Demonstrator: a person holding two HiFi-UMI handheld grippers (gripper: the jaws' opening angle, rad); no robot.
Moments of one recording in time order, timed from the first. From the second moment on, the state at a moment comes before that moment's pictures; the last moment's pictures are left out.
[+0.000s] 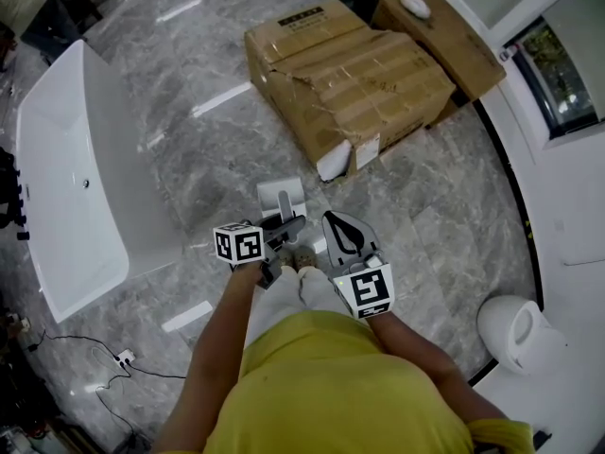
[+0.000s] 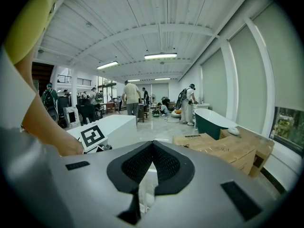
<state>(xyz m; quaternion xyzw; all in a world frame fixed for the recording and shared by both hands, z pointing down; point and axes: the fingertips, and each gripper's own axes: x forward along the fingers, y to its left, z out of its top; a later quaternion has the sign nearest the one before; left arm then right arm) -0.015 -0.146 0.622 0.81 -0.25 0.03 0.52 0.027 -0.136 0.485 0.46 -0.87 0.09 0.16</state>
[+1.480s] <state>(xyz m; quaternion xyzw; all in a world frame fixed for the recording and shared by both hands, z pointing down) -0.124 -0.170 0.274 0.79 -0.61 0.00 -0.08 0.037 -0.191 0.286 0.50 -0.86 -0.07 -0.01</state>
